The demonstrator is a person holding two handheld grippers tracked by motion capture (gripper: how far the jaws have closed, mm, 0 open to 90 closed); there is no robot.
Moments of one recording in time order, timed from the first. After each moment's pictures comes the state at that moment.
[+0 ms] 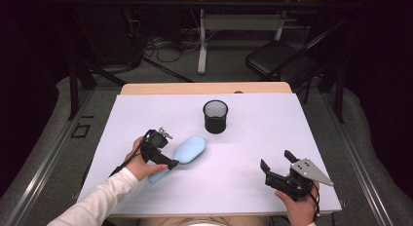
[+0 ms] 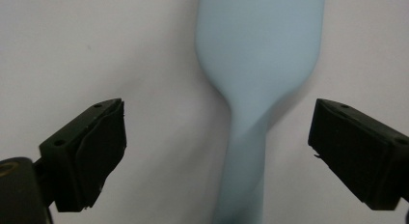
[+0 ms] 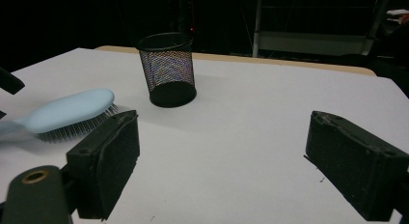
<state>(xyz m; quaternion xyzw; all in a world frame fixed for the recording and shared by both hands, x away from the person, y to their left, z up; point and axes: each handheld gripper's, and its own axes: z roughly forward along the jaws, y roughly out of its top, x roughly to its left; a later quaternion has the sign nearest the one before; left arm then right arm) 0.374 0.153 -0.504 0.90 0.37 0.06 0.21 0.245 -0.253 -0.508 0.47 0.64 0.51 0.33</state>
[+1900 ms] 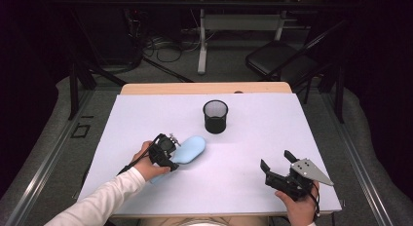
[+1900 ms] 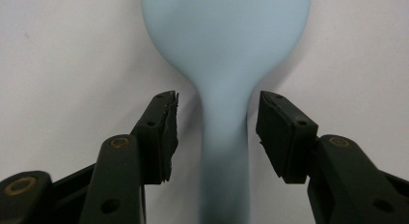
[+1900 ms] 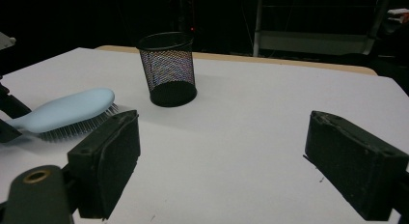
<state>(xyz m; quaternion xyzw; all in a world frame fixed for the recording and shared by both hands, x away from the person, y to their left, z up) 0.374 0.133 -0.519 0.93 0.33 0.04 0.14 0.246 -0.254 -0.508 0.47 0.64 0.51 0.33</state>
